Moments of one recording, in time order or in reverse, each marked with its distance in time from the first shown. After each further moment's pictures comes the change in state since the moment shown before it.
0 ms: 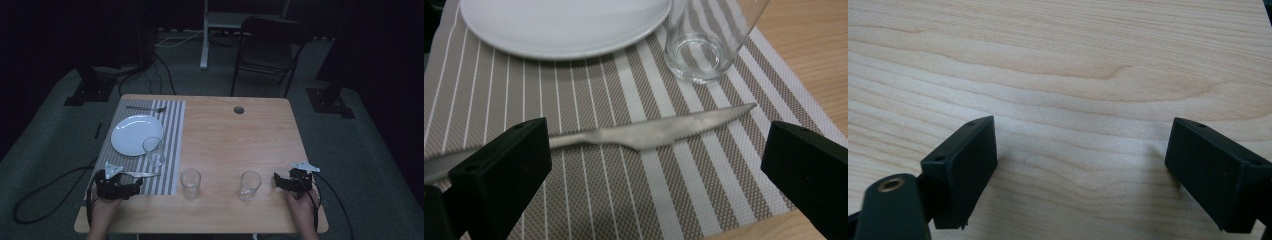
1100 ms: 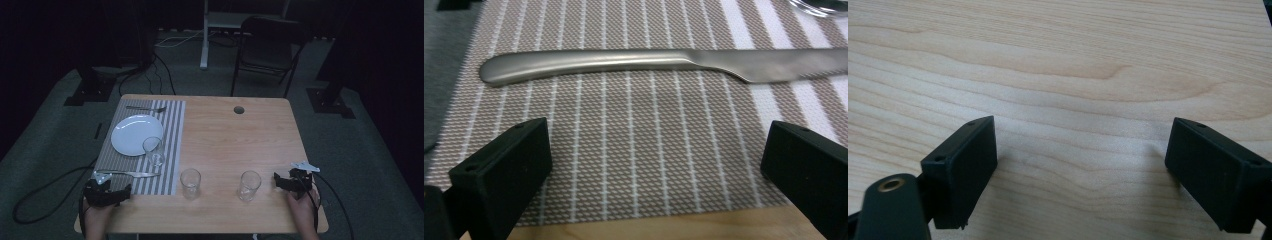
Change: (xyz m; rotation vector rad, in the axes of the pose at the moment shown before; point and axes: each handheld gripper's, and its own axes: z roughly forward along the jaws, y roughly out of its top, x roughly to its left) left arm 0.032 -0.034 0.014 0.092 0.136 -0.089; right arm 0.000 0.000 0.000 0.000 0.000 0.000
